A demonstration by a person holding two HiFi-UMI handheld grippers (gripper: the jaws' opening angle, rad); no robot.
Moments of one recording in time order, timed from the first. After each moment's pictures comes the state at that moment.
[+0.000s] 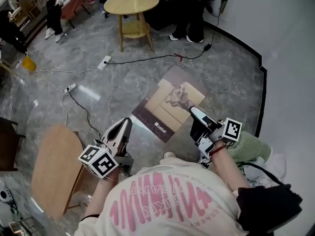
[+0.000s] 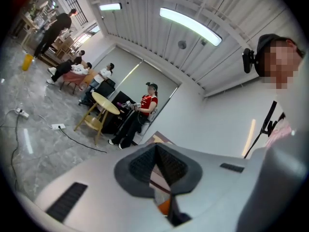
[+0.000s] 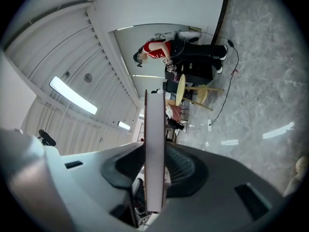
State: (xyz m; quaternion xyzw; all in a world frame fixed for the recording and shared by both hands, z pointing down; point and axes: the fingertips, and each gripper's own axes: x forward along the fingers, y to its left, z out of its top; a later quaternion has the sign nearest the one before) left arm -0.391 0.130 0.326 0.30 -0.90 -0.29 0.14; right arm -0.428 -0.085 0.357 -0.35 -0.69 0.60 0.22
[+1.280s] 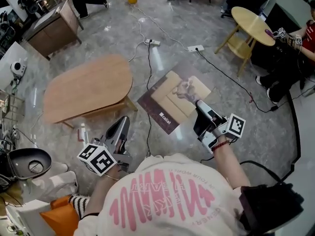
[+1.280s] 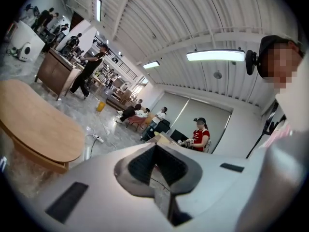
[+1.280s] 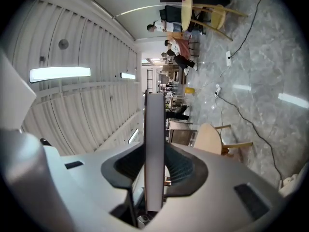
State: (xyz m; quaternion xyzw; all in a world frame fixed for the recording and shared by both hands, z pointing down) left arm -0.189 0.289 0.314 -0.11 -0.94 -0.33 0.03; right arm -0.405 0.162 0.346 -0.56 -0.48 0.50 0.44
